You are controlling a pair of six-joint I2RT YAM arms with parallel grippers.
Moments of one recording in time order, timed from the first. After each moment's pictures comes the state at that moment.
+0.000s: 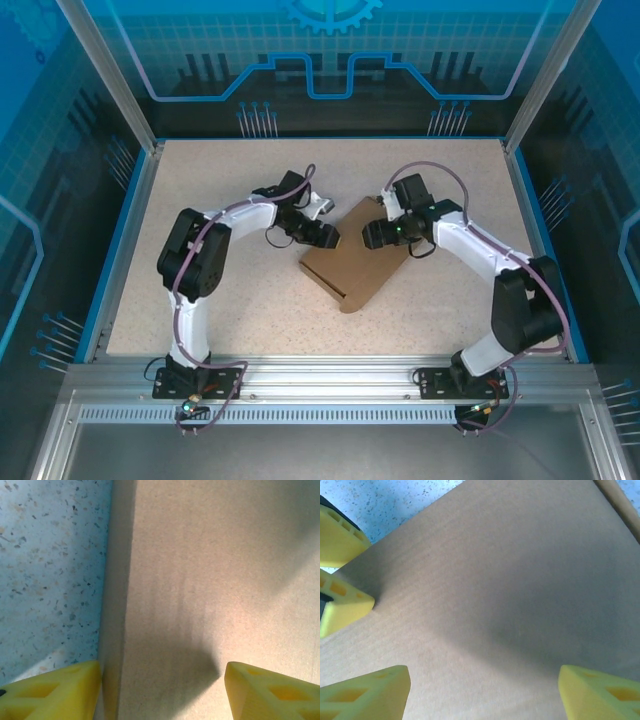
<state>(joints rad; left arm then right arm) -0.42 2.02 1.39 -0.53 0.64 -0.13 0.36 1.53 1.10 -0.64 -0.19 0.15</state>
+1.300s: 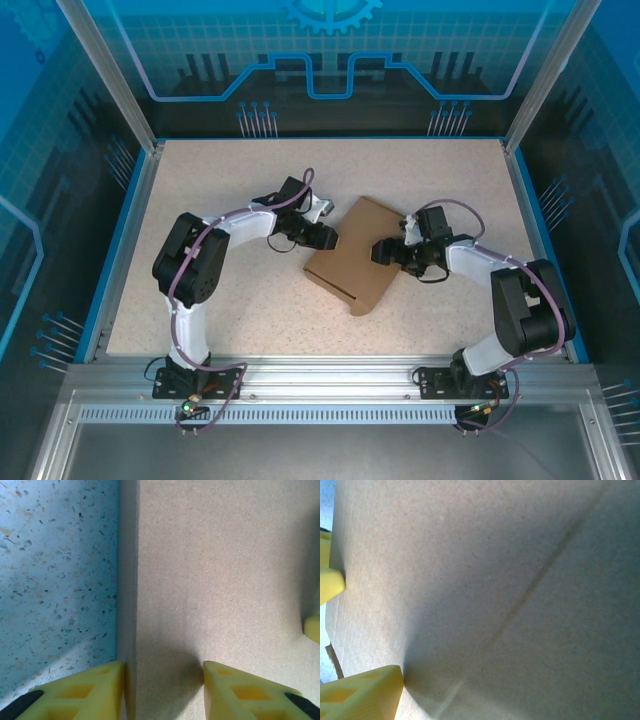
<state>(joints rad) -0.45 1.98 1.29 -0.38 0.58 -0.22 0.22 1.53 0.74 -0.28 -0.51 0.48</state>
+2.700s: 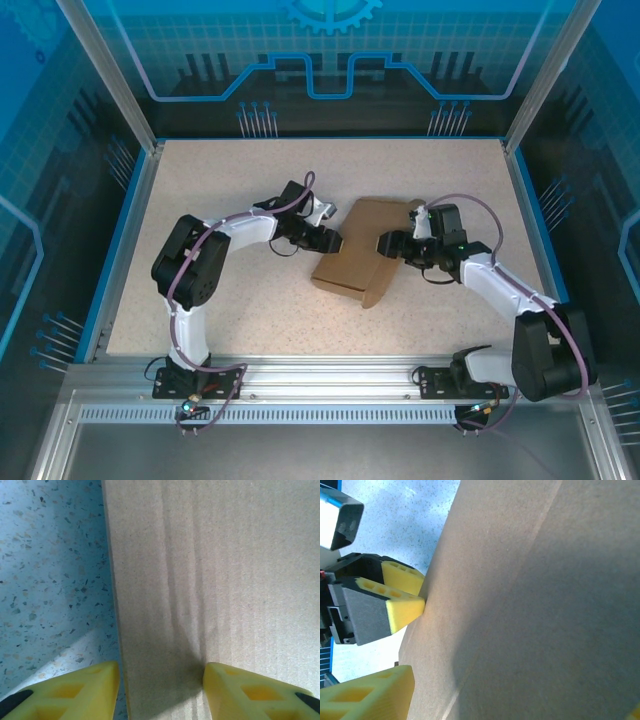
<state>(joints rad) -0.47 1.96 1.25 -0.32 0.63 -0.28 0.23 1.28 0.71 -0.29 -0.48 0.53</state>
